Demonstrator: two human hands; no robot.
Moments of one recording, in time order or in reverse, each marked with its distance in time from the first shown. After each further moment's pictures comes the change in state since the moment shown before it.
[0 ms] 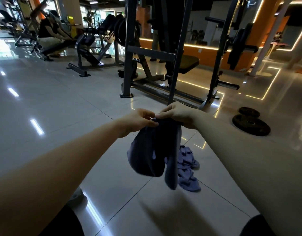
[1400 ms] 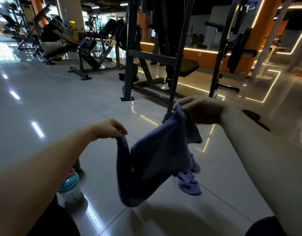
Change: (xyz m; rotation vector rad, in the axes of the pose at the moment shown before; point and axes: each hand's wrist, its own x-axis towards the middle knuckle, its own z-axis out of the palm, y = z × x) left_hand -0.025 -0.065 -0.069 0.274 0.037 -0.214; right_hand -0.049 -0.018 -0.053 0.234 -0.276 -0.069
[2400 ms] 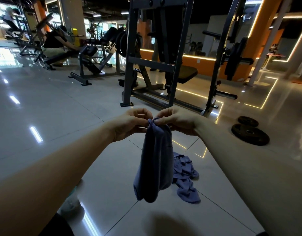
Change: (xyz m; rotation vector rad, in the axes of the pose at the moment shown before) left_hand -0.016 0.094 0.021 -0.744 -0.196 0.403; right_hand 0.044 0.006 0.037 -0.158 0.112 -0.045
